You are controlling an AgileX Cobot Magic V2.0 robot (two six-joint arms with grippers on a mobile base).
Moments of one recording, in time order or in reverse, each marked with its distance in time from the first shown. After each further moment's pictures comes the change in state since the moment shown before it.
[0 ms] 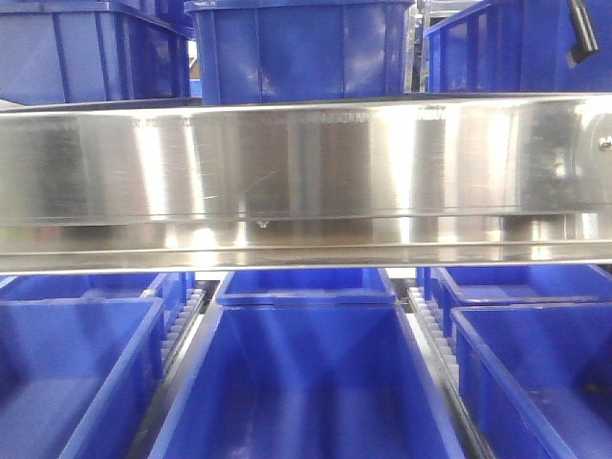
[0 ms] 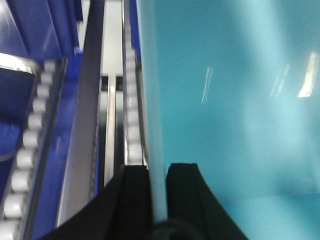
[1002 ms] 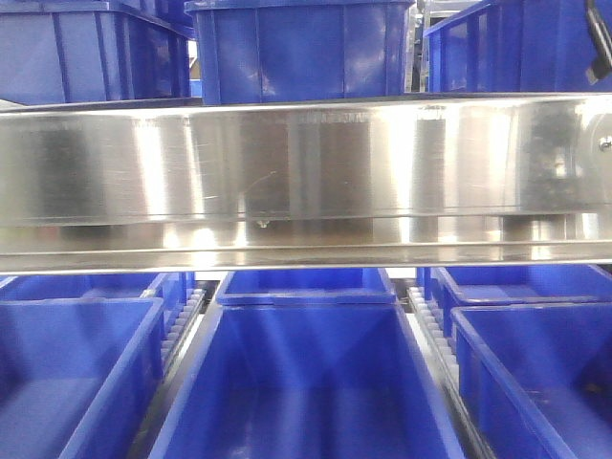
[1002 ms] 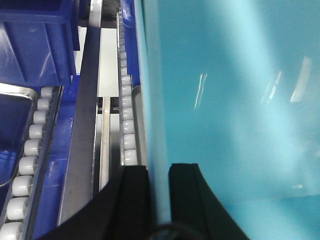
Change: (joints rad) left arm 0.041 0.000 0.000 -0.061 -0.066 0.060; right arm 0.002 0.009 0.000 -0.027 -0.050 0.002
